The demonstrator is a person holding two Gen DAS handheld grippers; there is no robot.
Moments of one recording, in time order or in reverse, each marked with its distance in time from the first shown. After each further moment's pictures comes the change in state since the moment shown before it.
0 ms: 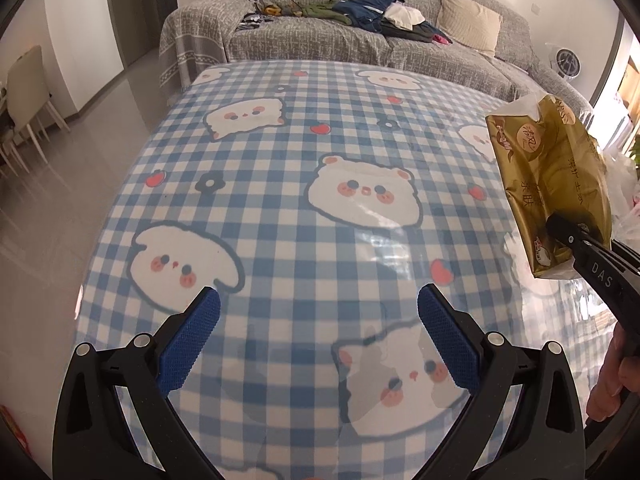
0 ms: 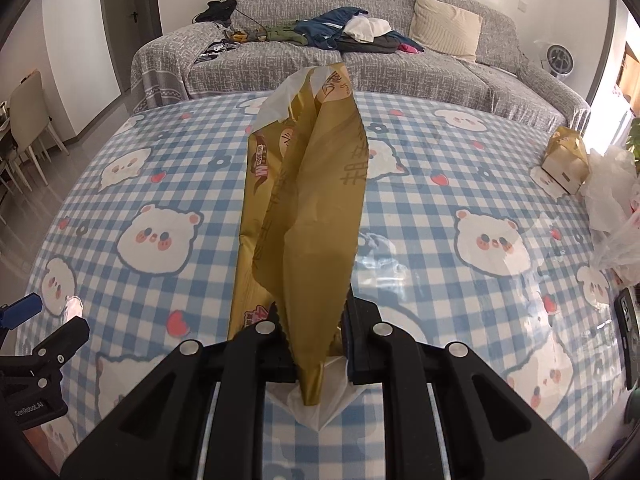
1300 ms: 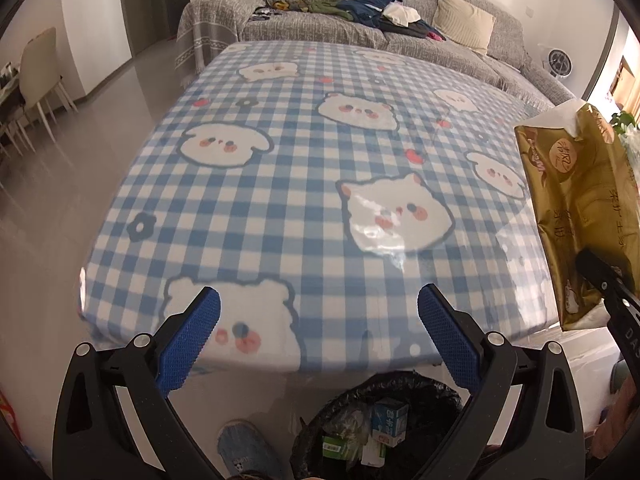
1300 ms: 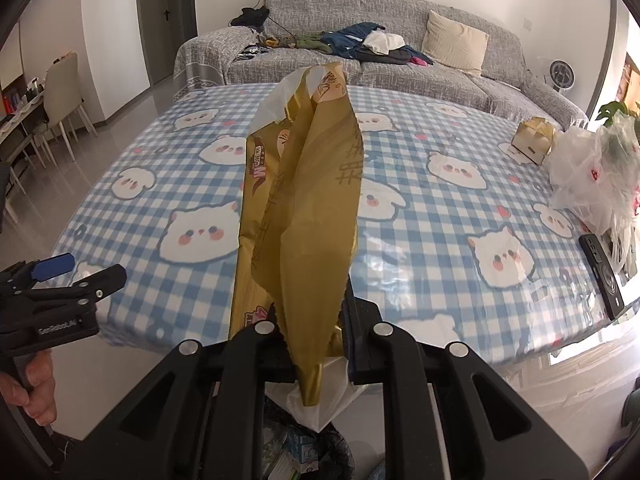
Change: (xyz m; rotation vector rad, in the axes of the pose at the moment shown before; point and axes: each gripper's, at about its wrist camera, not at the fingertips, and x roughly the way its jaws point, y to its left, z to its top) left arm -0.069 0.009 -0.116 -0.037 0.011 -0.016; right arm -0.125 0.004 -0.128 -0.065 -0.045 0.049
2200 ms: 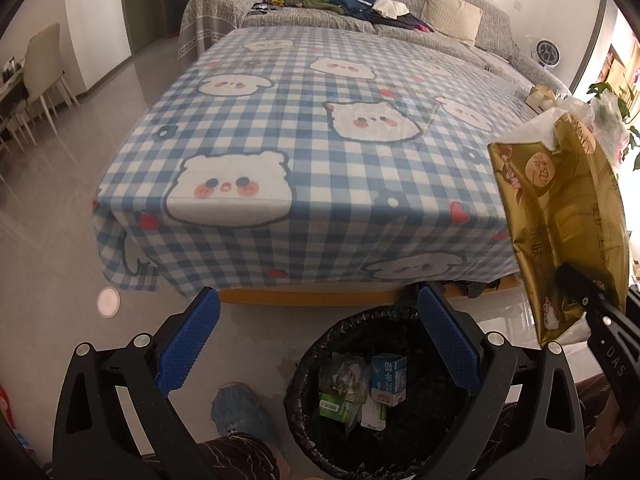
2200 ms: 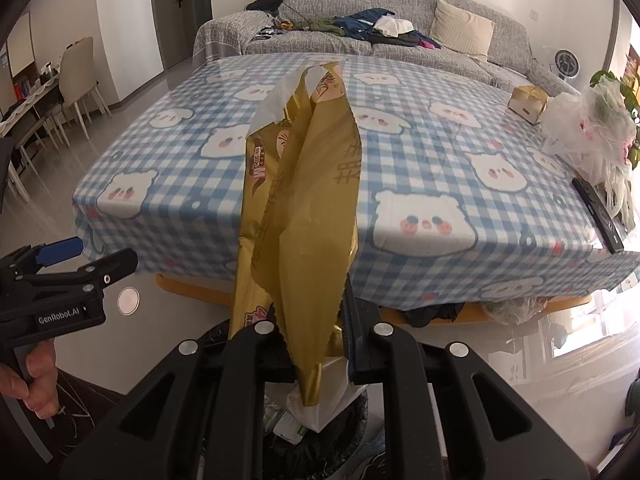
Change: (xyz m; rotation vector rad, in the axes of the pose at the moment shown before) left arm -0.041 -0.005 -0.100 0.010 -0.009 -0.014; right arm -0.042 0.014 -0.104 -0.021 0.051 0.039
